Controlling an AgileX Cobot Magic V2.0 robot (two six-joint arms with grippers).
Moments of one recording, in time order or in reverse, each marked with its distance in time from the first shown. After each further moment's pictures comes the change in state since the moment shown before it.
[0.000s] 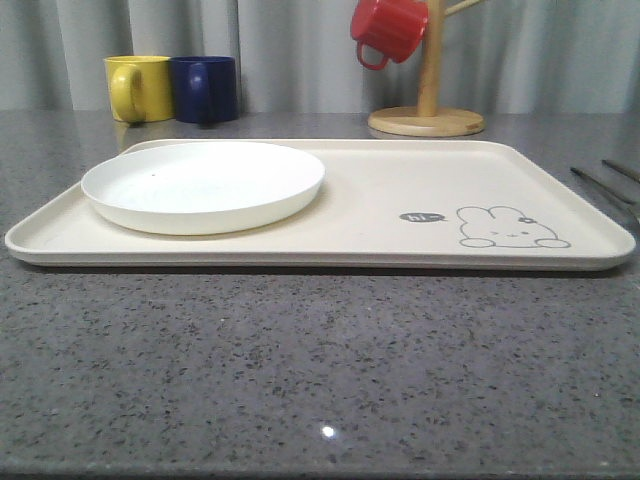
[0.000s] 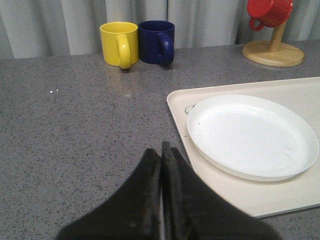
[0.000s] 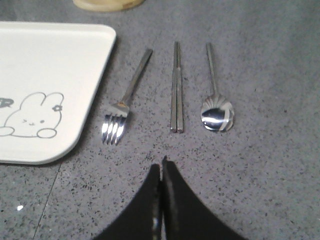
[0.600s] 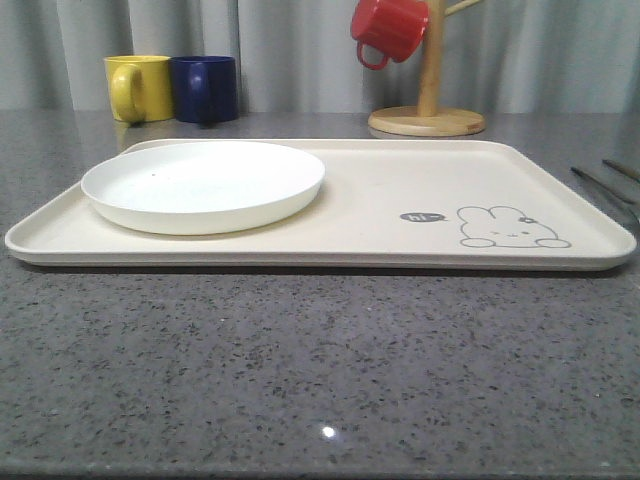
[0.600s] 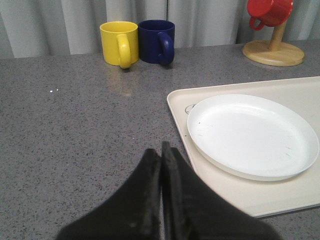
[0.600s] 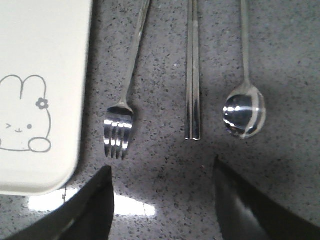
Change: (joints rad) left arm 0.000 0.000 0.000 0.000 0.000 0.000; right arm 0.000 0.785 -0.601 0.052 0.376 0.000
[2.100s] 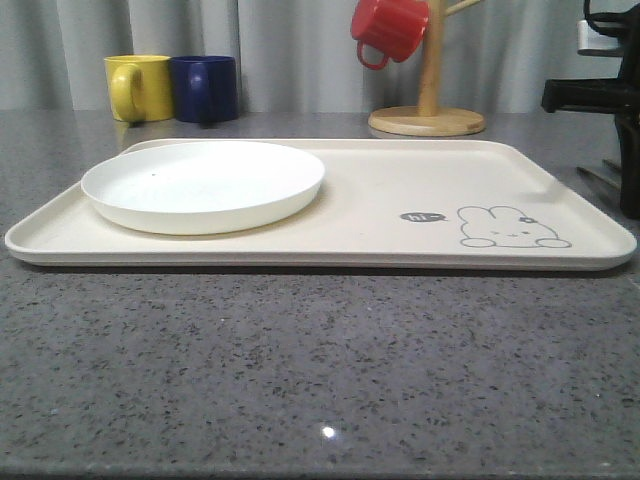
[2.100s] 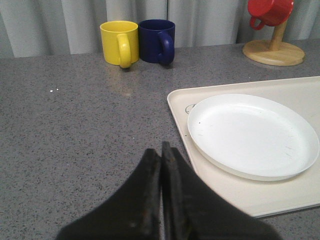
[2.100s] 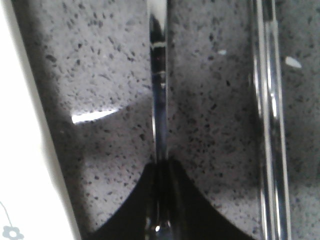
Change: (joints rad) left arm 0.000 0.000 0.000 0.000 0.001 0.000; right arm 0.072 0.612 -0.357 -0.018 0.155 0.276
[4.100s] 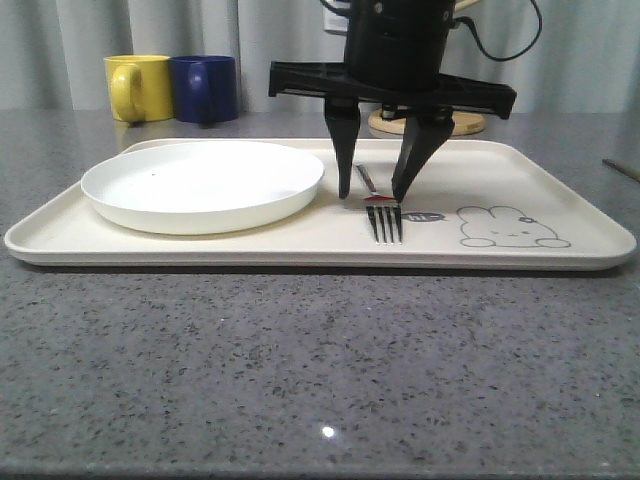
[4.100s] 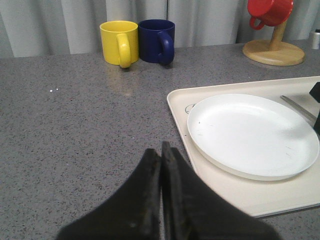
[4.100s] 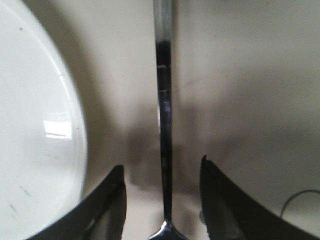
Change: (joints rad) left arm 0.000 0.000 0.000 0.000 0.000 0.000; right arm 0.461 0.202 -0.346 -0.034 0.020 0.286
